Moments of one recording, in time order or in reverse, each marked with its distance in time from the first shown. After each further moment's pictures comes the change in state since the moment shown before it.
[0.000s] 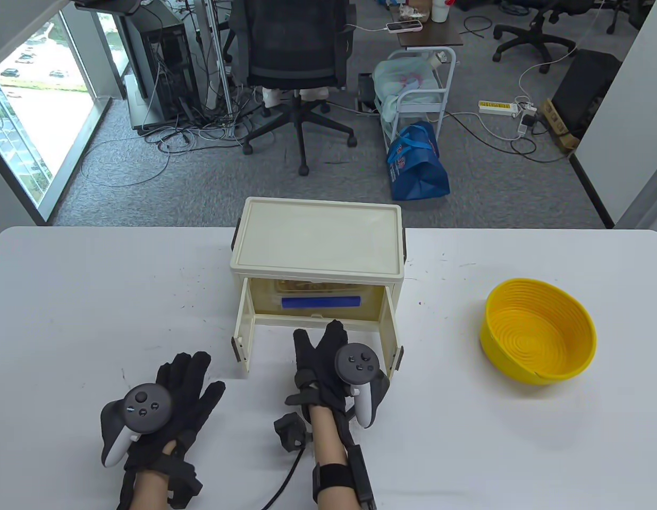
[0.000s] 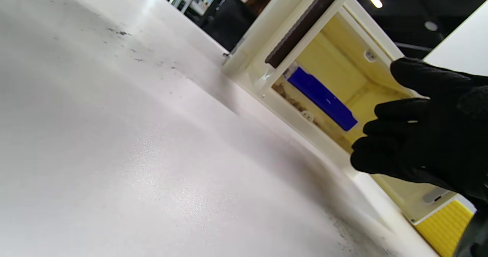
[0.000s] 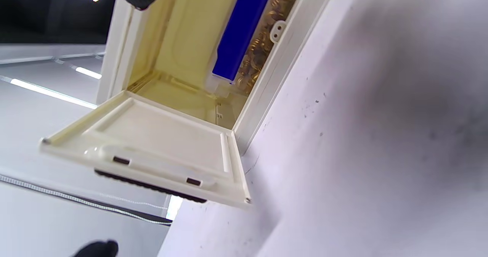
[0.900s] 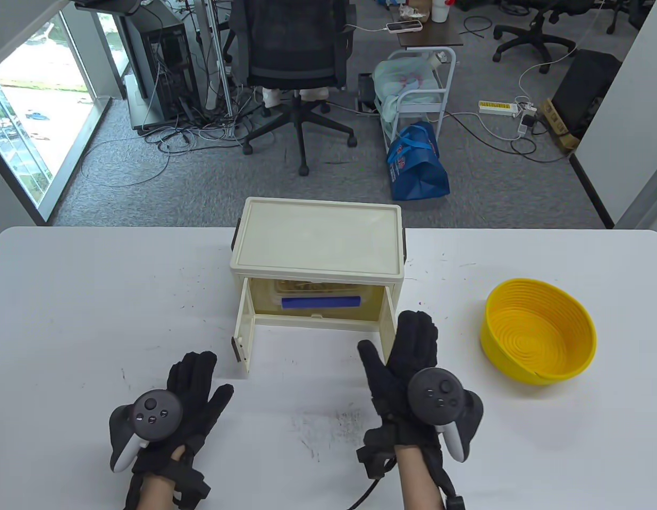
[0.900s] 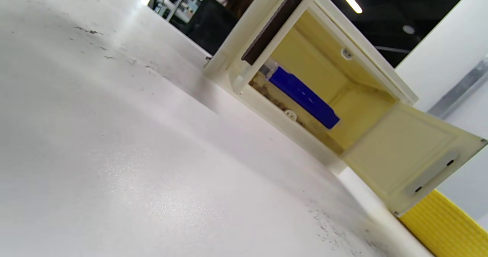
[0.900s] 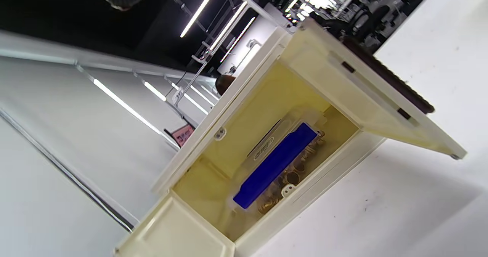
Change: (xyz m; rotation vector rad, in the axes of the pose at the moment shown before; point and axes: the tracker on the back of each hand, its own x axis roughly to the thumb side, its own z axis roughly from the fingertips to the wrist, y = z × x) left_hand 0.013 -0.009 0.003 0.034 -0.052 -0.024; right_hand 0.011 -0.146 0.067 -0.193 -0.226 0.113
